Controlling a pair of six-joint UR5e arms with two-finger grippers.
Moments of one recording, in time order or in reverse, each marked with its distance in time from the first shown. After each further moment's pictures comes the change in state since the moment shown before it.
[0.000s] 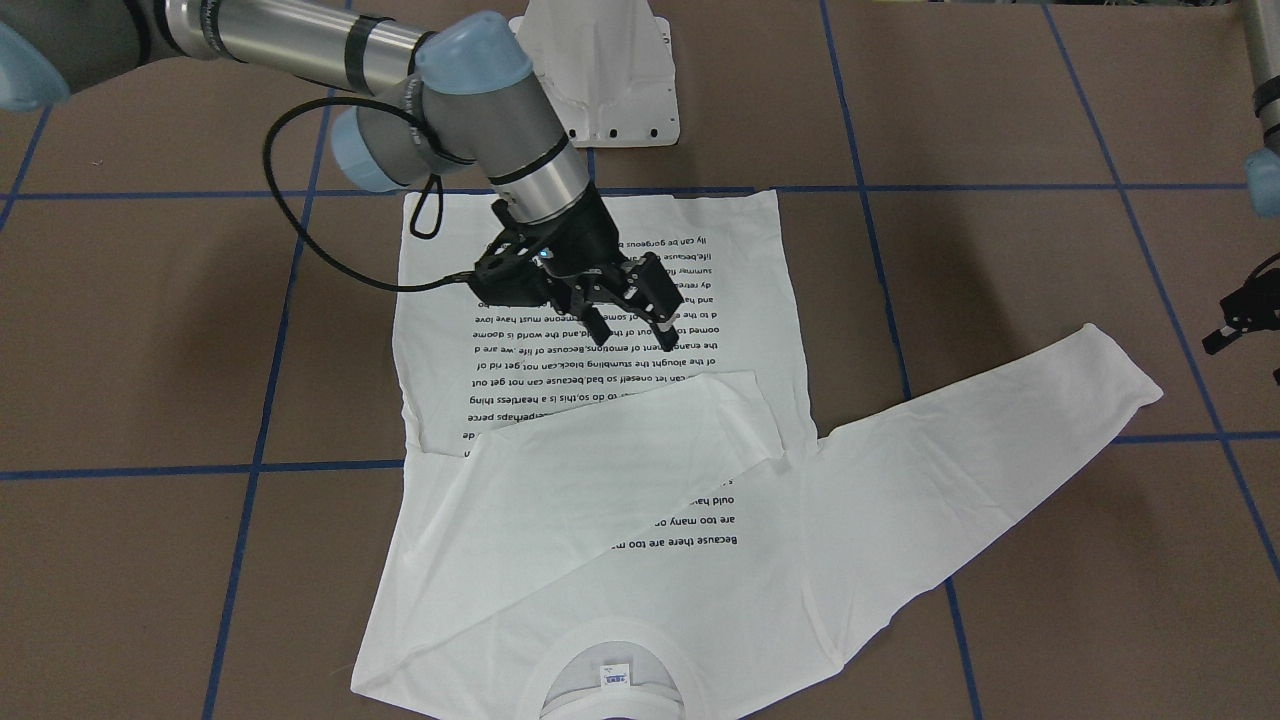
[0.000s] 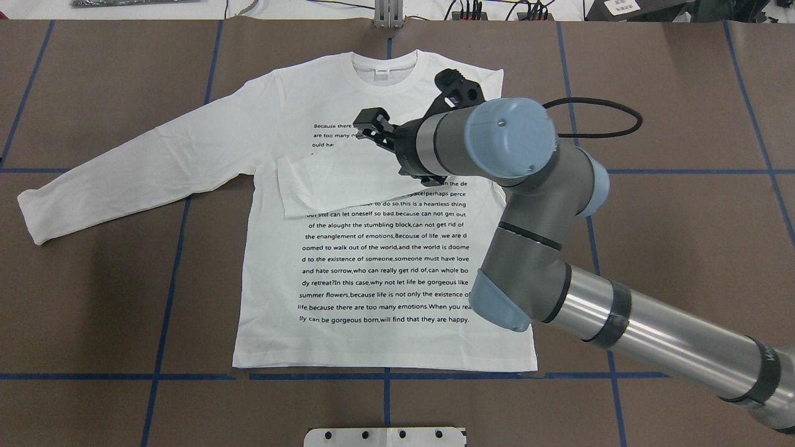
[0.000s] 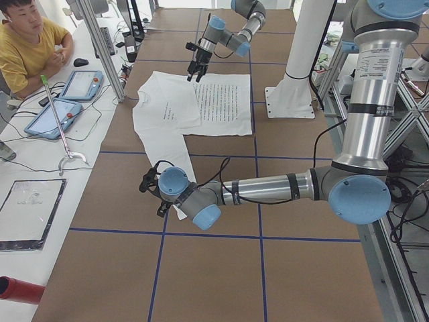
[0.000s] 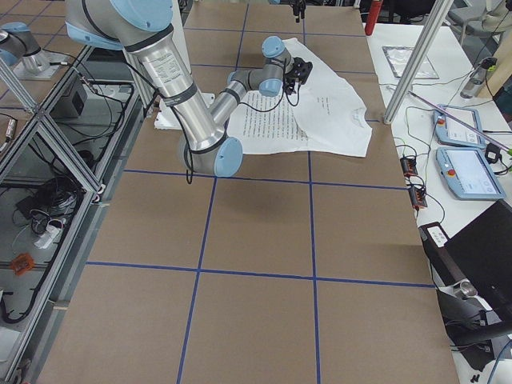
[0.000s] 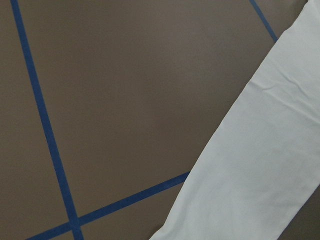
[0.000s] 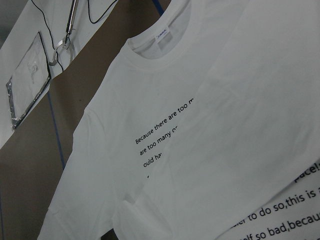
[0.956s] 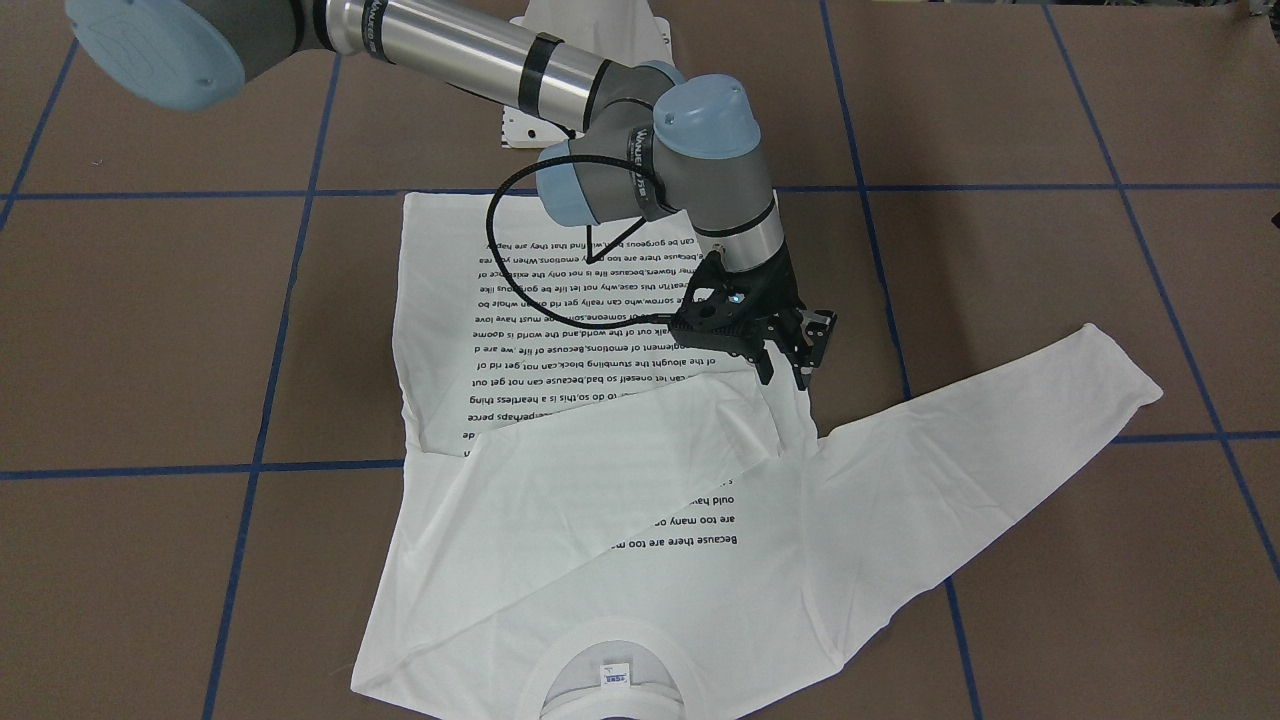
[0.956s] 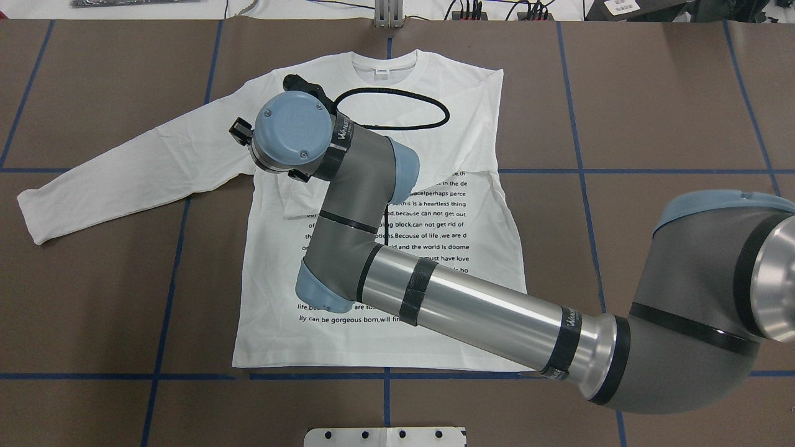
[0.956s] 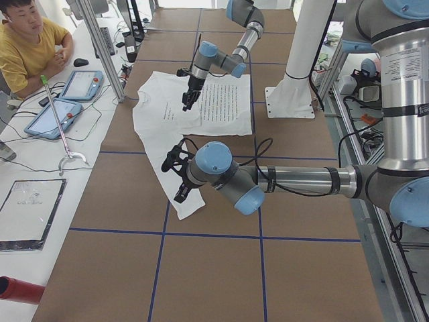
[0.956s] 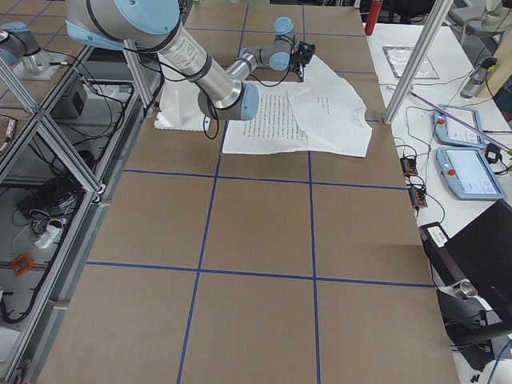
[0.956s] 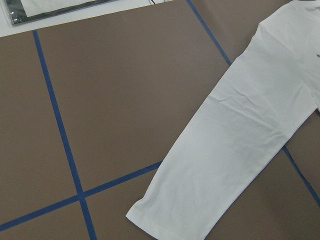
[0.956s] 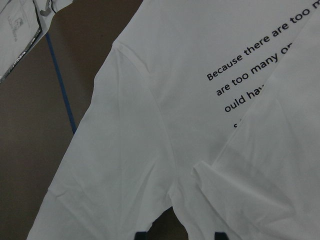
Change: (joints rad) left arm -0.212 0.245 -0.450 0.168 -0.034 0.089; right arm -0.116 0.551 -0.676 0.023 -0.093 0.001
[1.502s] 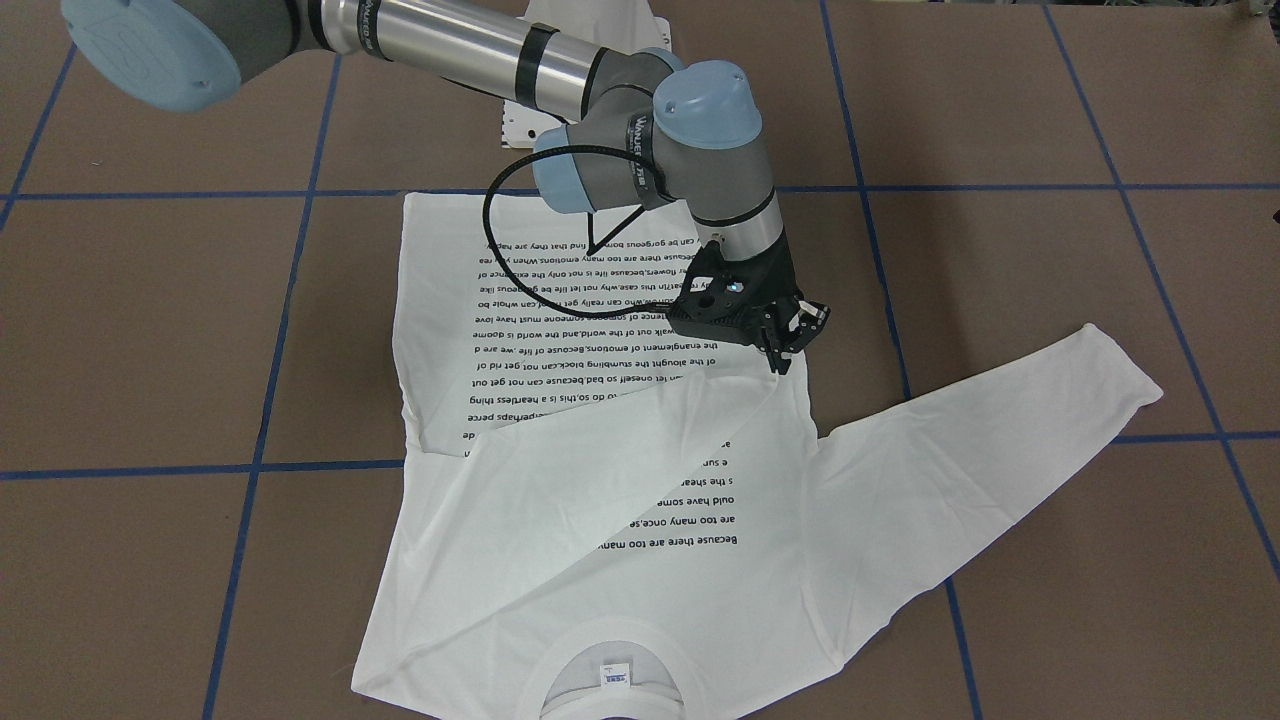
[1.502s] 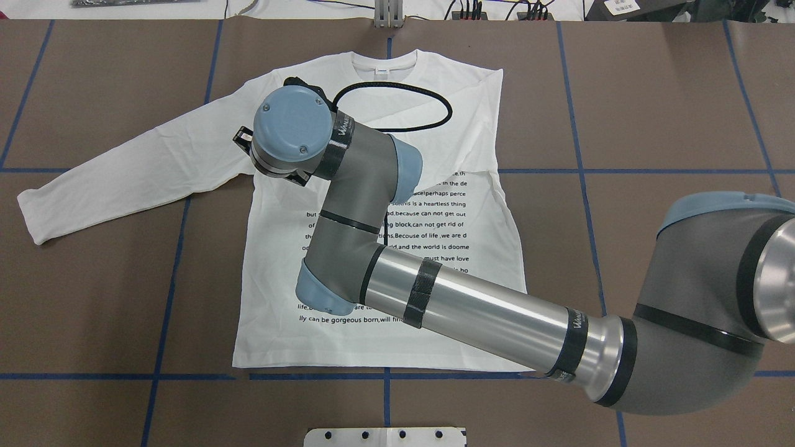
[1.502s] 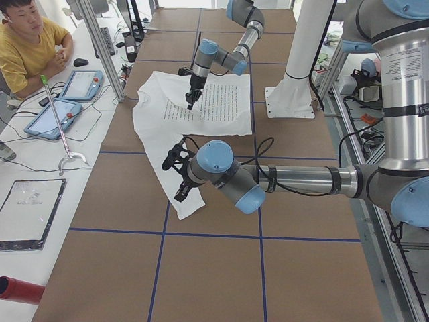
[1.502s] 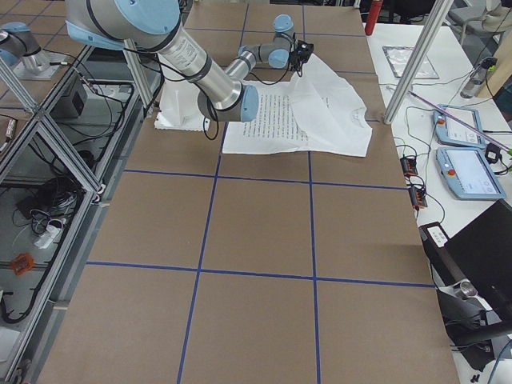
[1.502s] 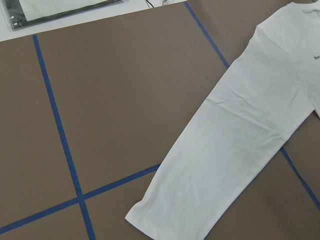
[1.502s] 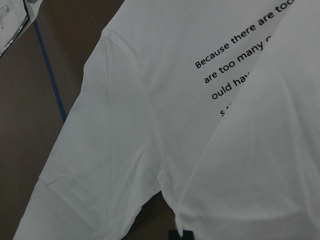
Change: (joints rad) left arm -0.012 0.014 -0.018 -0.002 -0.004 0.021; right arm 0.001 -0.018 0.043 -0.049 0.047 -0.002
